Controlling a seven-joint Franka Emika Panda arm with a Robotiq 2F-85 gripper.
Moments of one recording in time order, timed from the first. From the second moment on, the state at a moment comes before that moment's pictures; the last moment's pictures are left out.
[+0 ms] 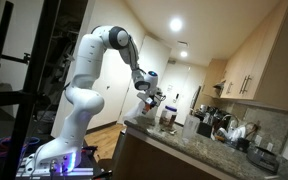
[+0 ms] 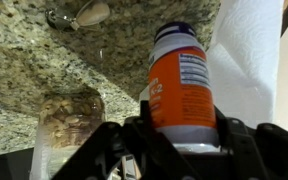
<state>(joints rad) 0.22 -0.11 0.03 -2.37 0.68 2.84 -0.66</state>
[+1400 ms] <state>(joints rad) 0.23 -0.03 0.03 -2.38 0.63 3.01 -0.66</state>
